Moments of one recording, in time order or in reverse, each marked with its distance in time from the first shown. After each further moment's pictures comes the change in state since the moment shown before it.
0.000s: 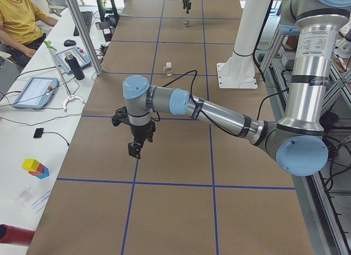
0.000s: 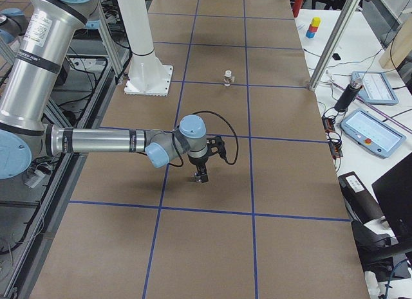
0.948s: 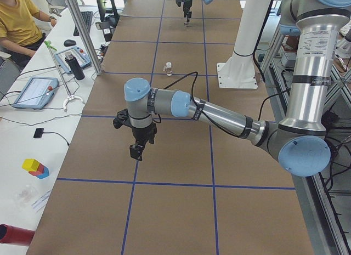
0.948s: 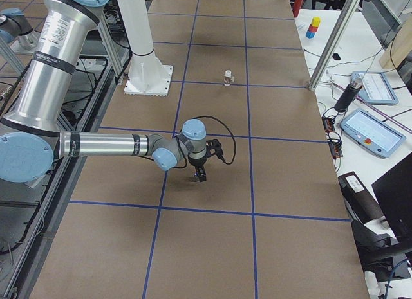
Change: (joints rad) left arm 0.002 0.008 0.008 -0.003 -0.001 0.000; right arm -0.160 0.040 -0.073 0.074 -0.090 0.102
